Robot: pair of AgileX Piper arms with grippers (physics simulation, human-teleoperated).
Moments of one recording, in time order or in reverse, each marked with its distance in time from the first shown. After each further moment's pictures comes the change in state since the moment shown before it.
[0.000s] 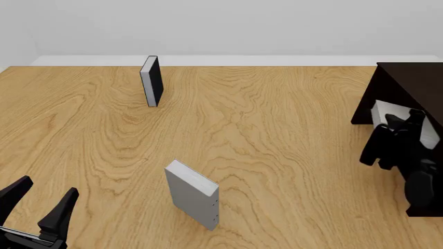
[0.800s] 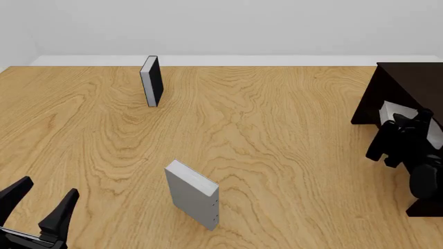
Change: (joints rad) left arm -0.002 -0.004 0.000 0.009 0.008; right arm -0.056 0.037 -0.060 0.050 0.029
